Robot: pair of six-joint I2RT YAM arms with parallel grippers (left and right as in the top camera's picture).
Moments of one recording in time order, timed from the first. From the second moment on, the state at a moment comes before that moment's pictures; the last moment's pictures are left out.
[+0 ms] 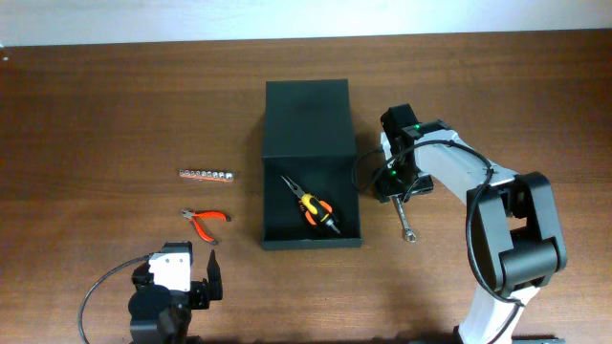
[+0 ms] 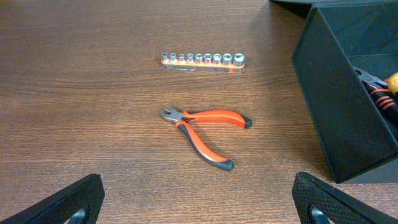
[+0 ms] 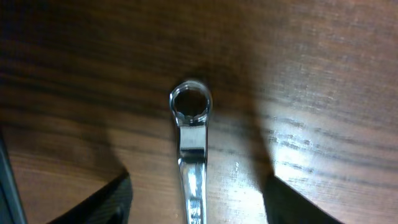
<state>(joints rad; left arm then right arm) 0.01 0.01 0.27 -0.80 -0.03 0.05 0.24 1.98 1.27 -0.86 -0.01 0.06</state>
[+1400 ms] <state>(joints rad) 0.01 0.01 0.27 -0.80 -0.03 0.05 0.27 2.00 1.80 -1.24 -0.04 0.00</state>
